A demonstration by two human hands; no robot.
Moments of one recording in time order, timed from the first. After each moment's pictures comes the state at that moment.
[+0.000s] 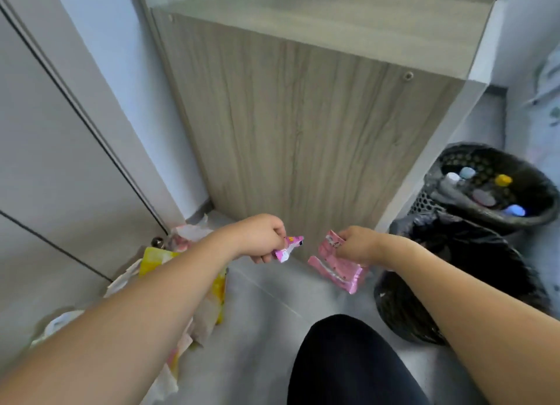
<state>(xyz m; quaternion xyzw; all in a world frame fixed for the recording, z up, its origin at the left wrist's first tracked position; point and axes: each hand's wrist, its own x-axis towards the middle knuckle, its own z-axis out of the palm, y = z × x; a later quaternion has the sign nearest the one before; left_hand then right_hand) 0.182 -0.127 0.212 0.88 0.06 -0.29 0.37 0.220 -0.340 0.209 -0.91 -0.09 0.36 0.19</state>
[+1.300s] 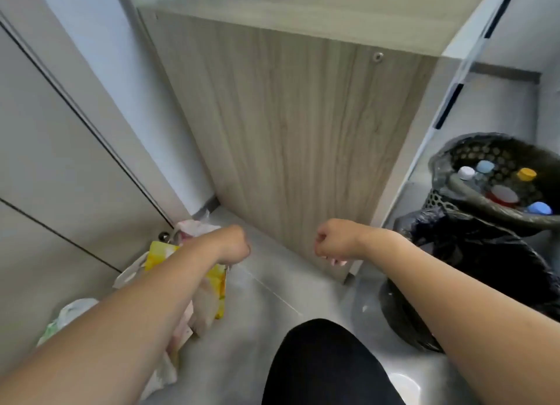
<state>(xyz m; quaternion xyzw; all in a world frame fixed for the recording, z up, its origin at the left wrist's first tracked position) 0.174 -0.117 0.188 0.94 0.13 -0.28 0.13 0.226 -0.336 0.209 -0.89 -0.17 0.38 0.20</state>
